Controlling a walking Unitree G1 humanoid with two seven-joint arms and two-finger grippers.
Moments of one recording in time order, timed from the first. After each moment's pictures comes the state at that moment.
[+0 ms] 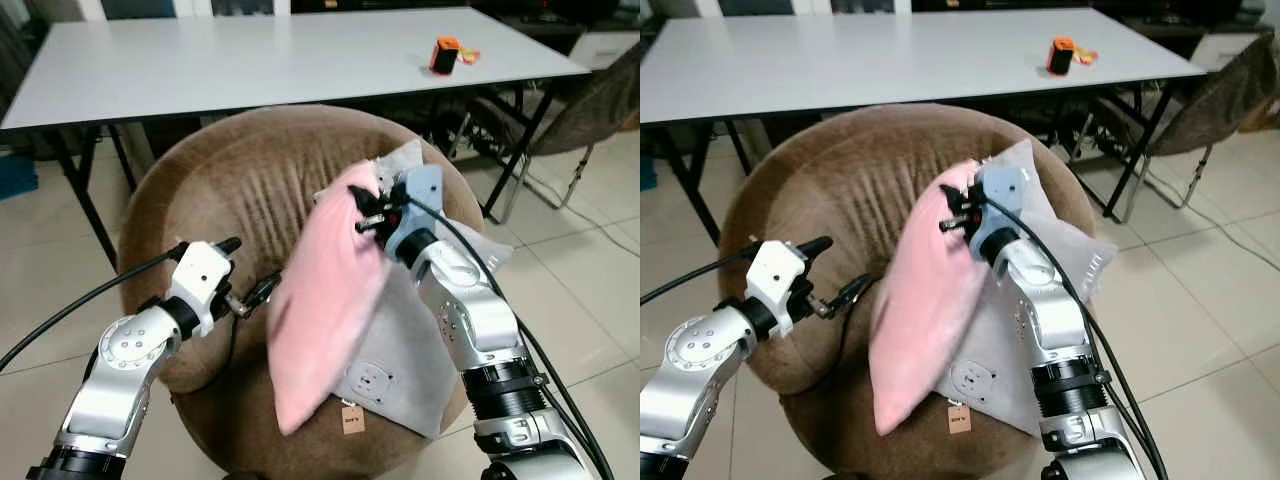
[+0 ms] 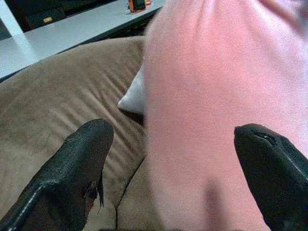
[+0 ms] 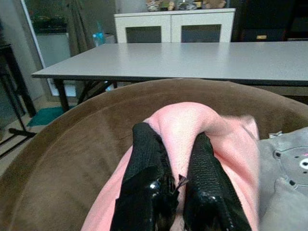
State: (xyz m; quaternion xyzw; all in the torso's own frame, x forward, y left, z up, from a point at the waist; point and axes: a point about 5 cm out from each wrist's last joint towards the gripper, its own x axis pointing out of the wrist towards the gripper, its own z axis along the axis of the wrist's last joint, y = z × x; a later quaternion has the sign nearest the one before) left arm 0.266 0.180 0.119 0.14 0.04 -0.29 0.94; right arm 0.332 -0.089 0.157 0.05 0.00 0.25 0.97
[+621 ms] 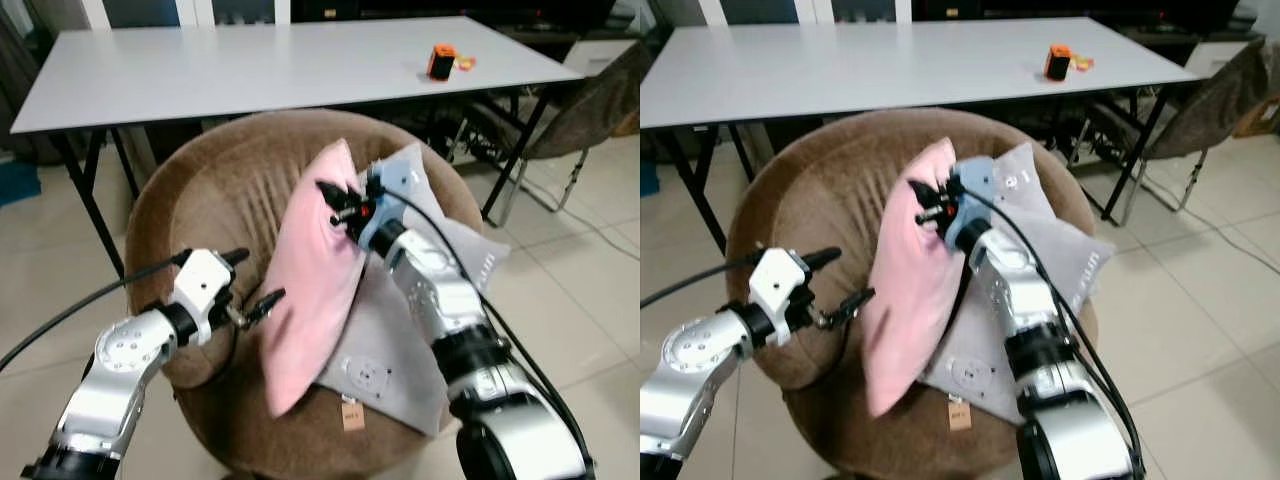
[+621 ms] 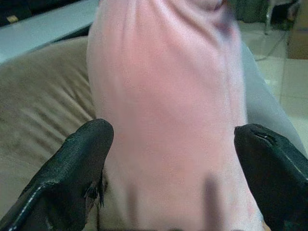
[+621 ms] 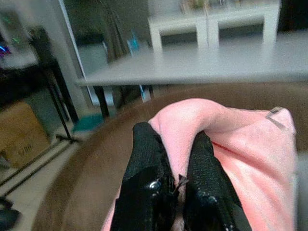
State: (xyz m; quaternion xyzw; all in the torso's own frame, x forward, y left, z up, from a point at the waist) left arm 0.263 0.183 0.110 0.14 0.06 -0.35 0.92; right arm 0.358 -0.063 0.136 0.11 0.03 0.31 0.94
